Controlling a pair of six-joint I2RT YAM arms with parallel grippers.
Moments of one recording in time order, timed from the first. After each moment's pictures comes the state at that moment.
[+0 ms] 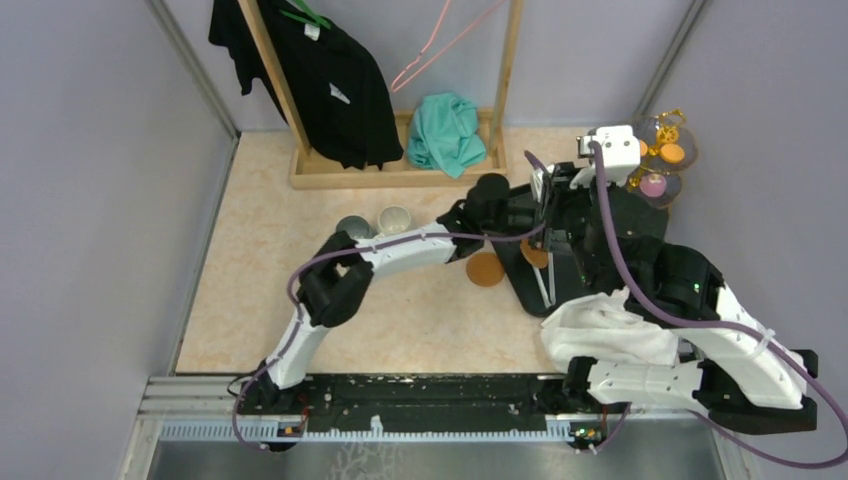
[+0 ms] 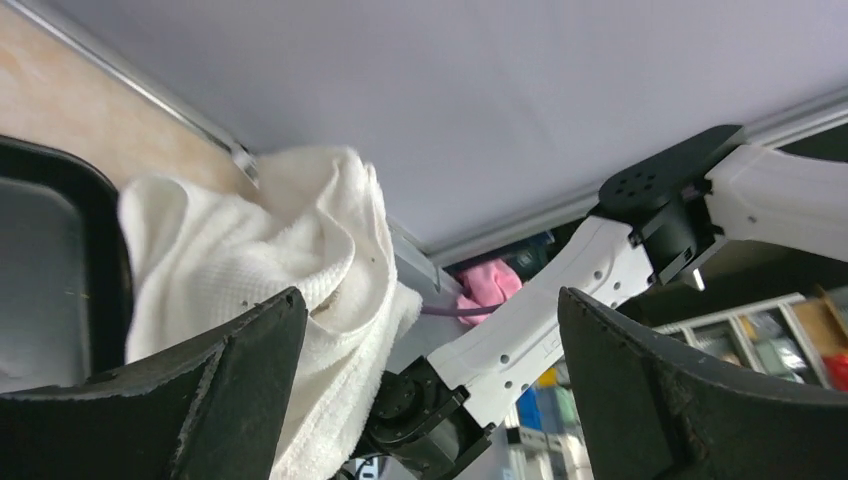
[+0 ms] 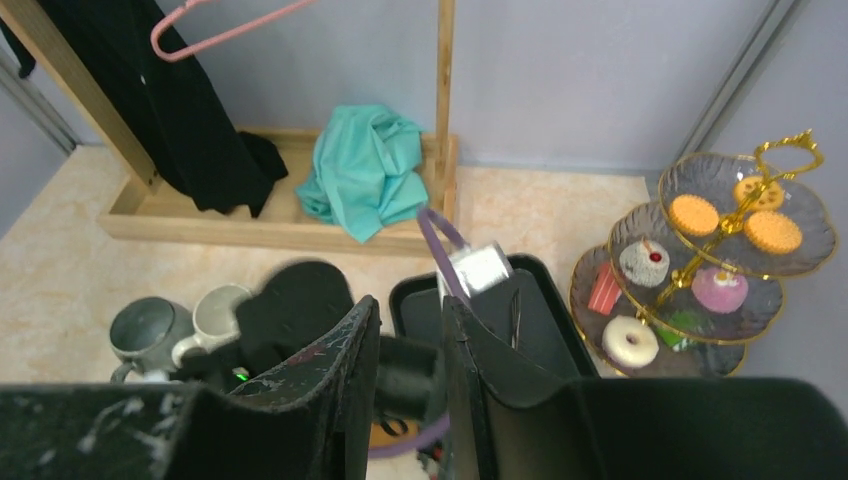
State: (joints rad) left arm -1.03 2.29 1.82 0.52 0.76 -1.07; right arm 1.13 0.93 1.55 -0.69 1.03 0.08
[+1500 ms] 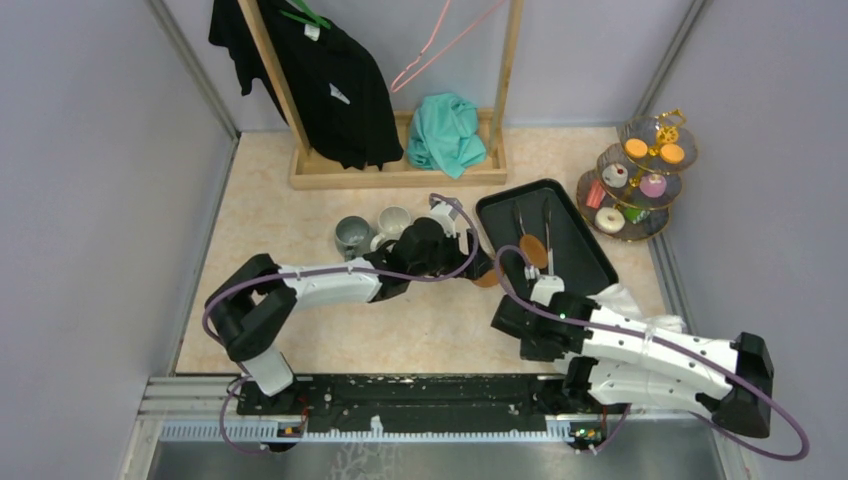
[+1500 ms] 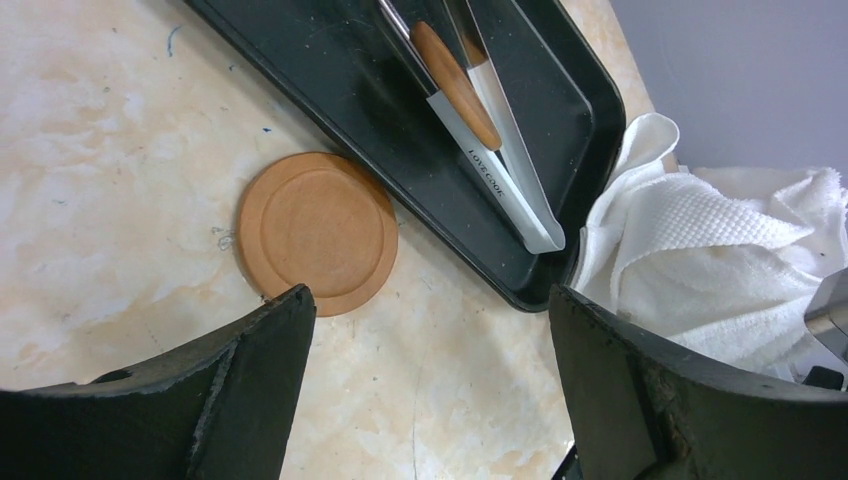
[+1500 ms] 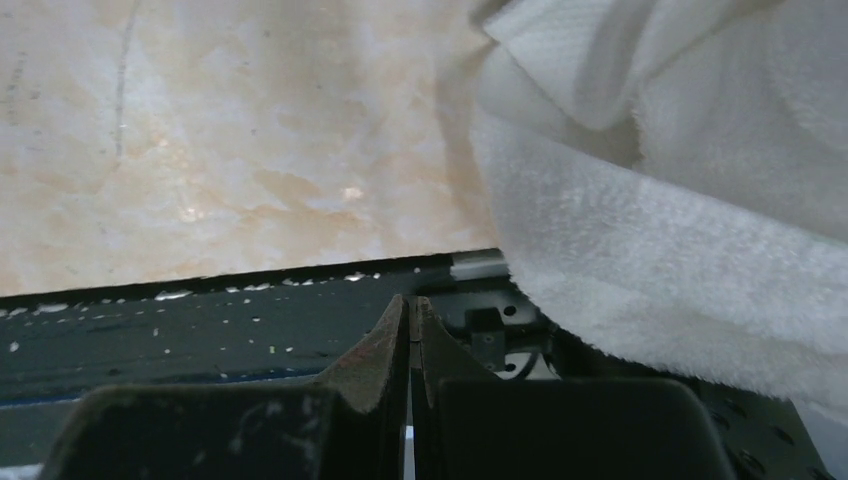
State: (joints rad) left arm -0.96 1.71 0.97 0.34 0.00 -0.66; right arm 1.13 0.87 0.68 -1.24 0.36 1.18
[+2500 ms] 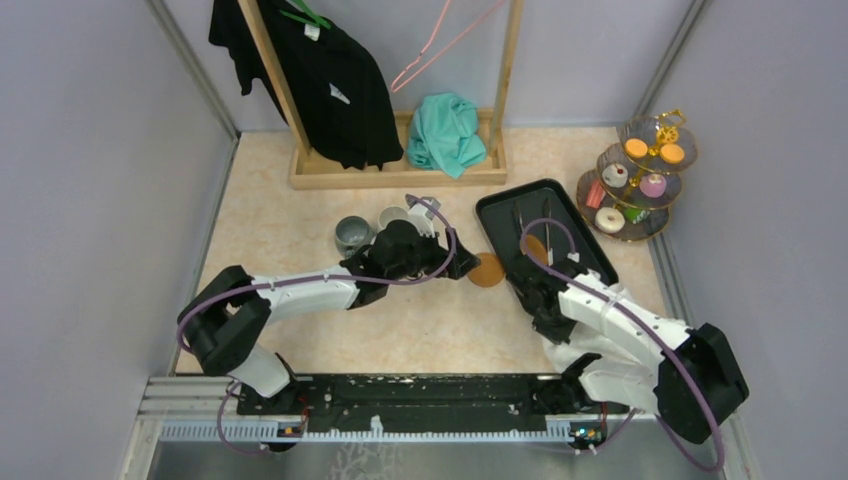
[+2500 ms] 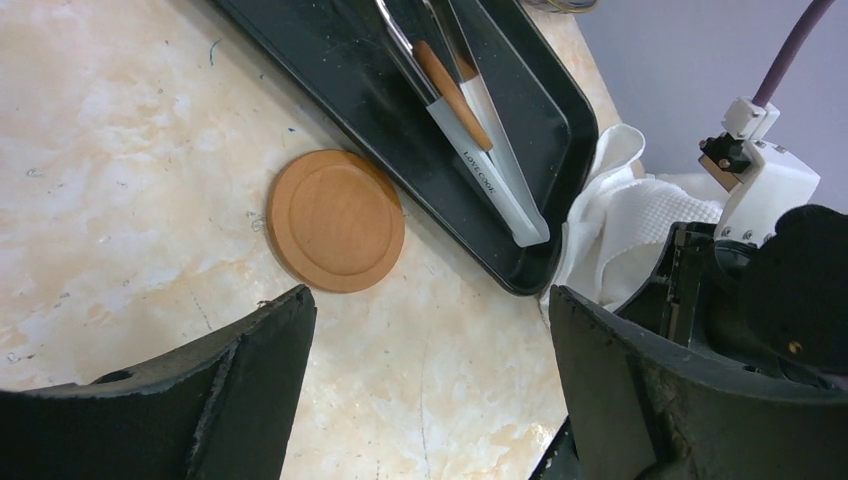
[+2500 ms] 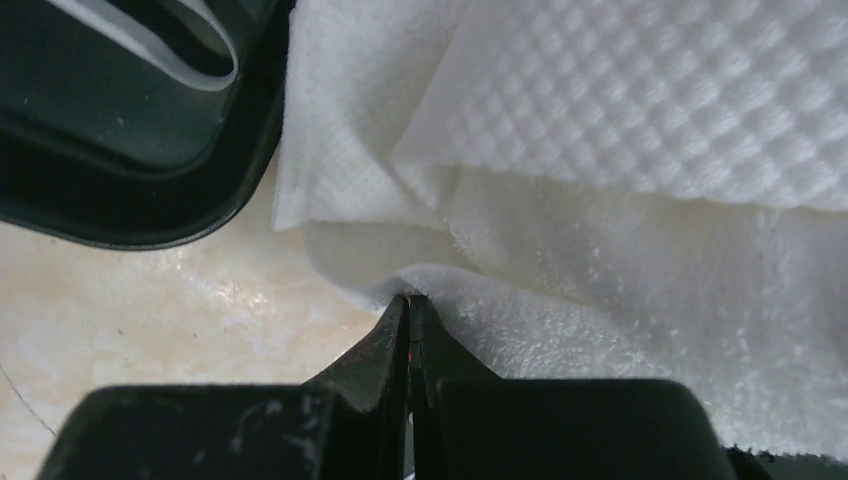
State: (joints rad) left arm -0.90 1.56 0.81 0.43 0.05 -0.67; right arm 0.64 1.12 0.67 -1.23 0.40 1.26
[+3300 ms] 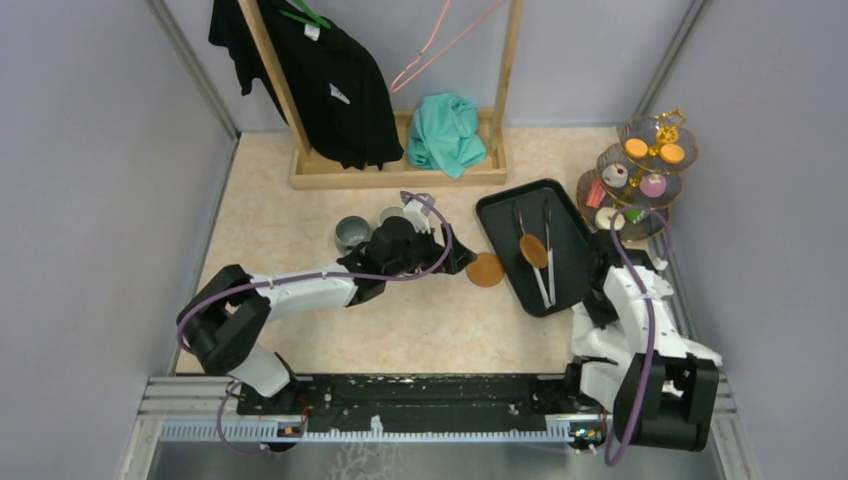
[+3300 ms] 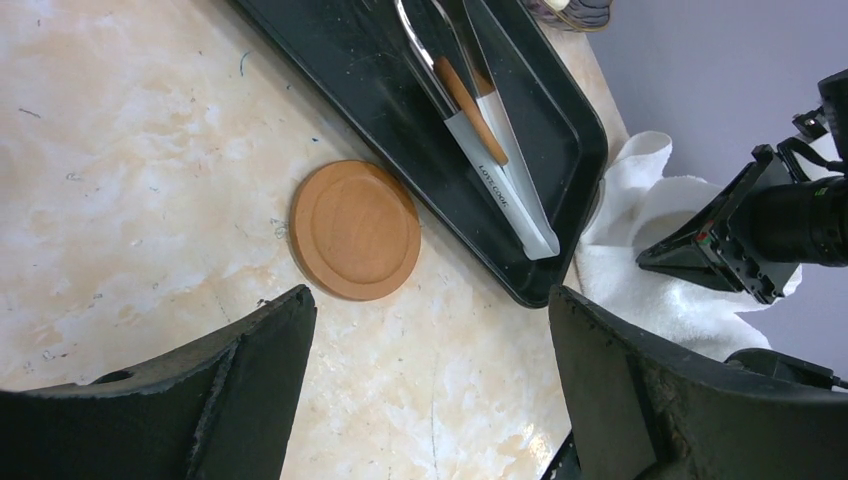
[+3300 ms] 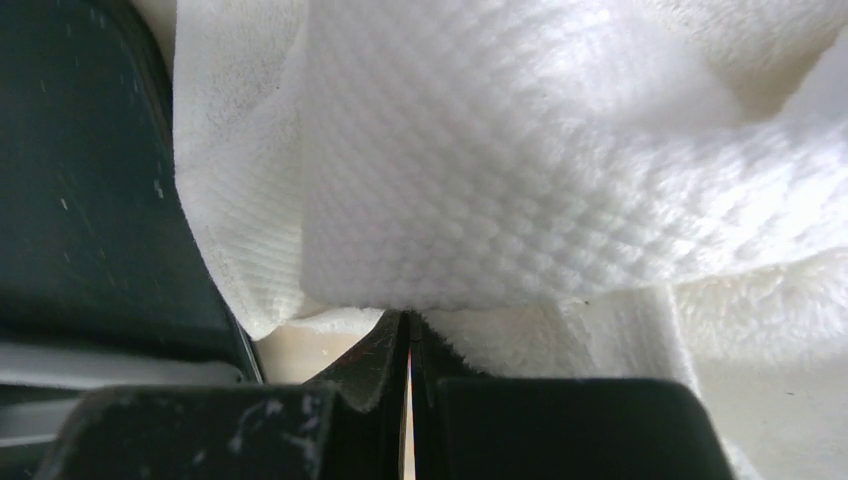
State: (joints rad) left arm -0.87 1.56 0.81 0.43 0.05 -0.68; right arm -0.04 1.10 0.70 -1.15 0.43 1.21
